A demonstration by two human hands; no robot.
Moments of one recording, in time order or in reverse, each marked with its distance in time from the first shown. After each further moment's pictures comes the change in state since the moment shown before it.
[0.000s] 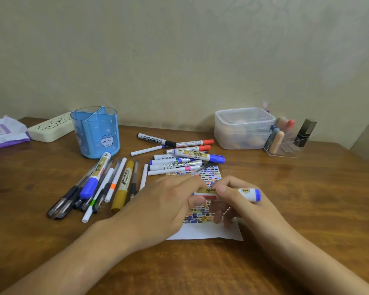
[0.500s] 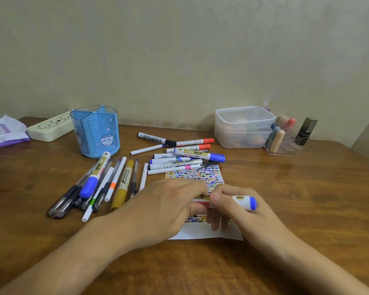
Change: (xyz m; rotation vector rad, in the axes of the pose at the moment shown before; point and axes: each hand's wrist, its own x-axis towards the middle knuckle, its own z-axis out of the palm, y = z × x) left_hand 0.000 0.004 -0.007 -0.022 -0.122 0.022; right_hand -0.005 0.003 0.005 -0.130 -0.074 -0.078
